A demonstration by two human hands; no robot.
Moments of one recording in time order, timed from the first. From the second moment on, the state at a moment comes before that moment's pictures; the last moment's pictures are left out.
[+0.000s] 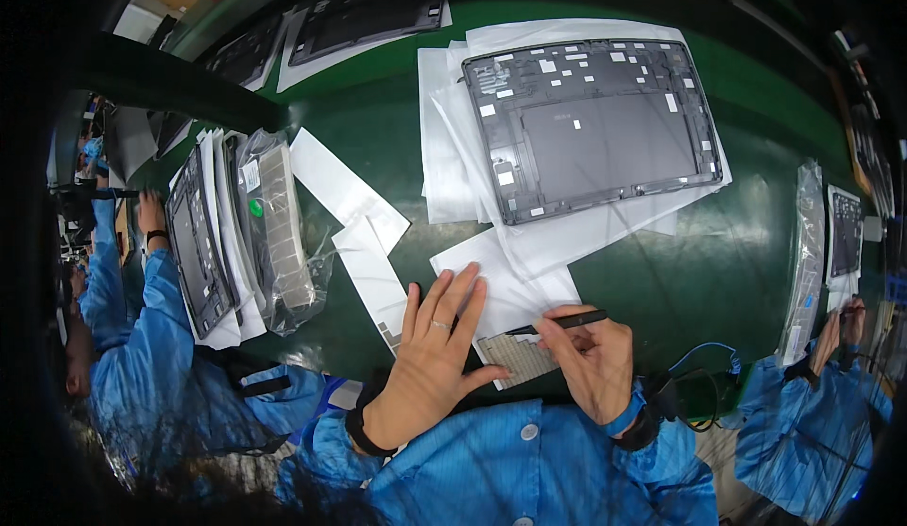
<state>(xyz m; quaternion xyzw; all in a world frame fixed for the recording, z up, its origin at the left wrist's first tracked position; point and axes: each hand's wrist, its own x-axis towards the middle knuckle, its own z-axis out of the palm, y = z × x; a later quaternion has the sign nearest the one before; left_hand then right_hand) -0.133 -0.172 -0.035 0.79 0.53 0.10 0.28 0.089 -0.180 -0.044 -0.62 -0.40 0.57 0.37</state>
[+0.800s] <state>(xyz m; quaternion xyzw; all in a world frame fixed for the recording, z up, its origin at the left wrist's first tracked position) -0.070 -0.010 0.010 0.81 0.53 0.20 0.17 0.094 0.061 -0.016 -0.58 -0.44 0.42 0.54</state>
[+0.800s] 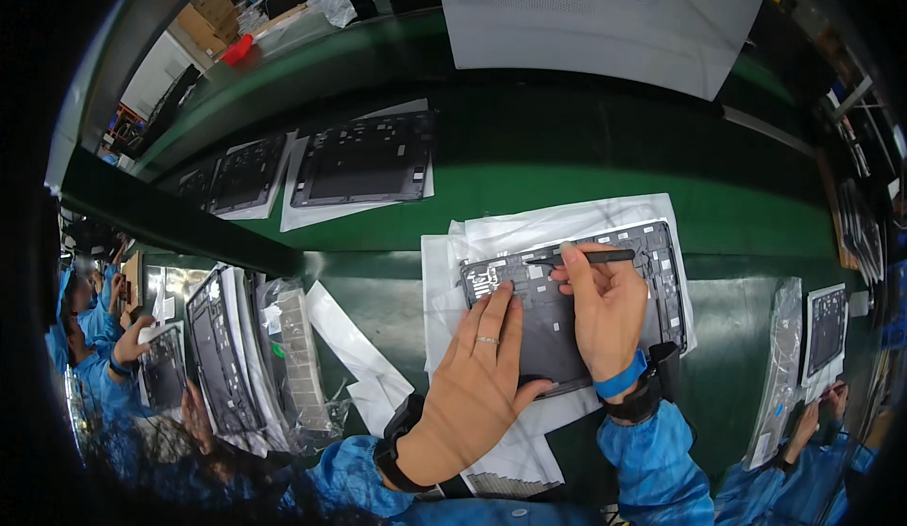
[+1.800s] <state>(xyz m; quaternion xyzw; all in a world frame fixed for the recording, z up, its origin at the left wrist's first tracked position) -0.052 0.013 0.001 0.80 0.54 0.19 0.18 0.086 0.064 -0.015 -0.60 -0.41 0.42 0.55</state>
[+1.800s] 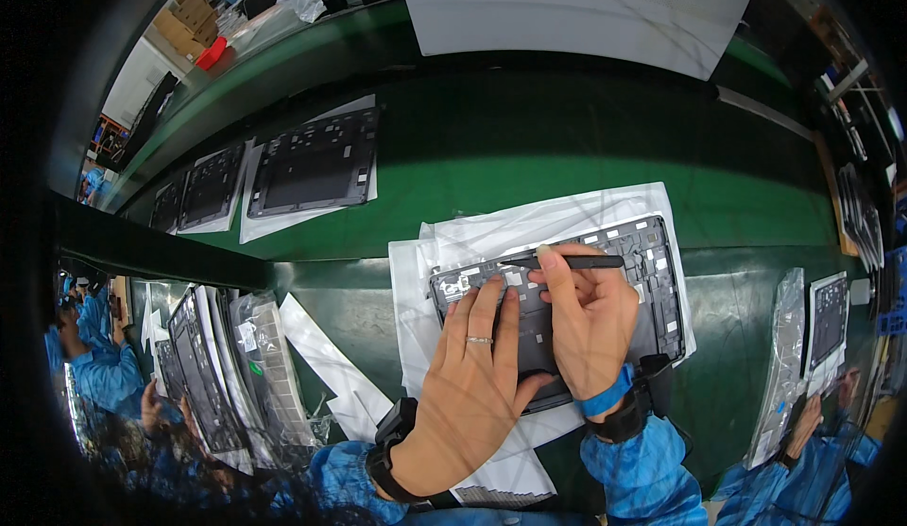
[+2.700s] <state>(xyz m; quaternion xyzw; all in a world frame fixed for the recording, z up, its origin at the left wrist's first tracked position) -0.025 0.019 -0.013 0.81 0.59 0.00 -0.06 0.089 0.067 -0.028 -0.62 -0.42 0.37 0.54</state>
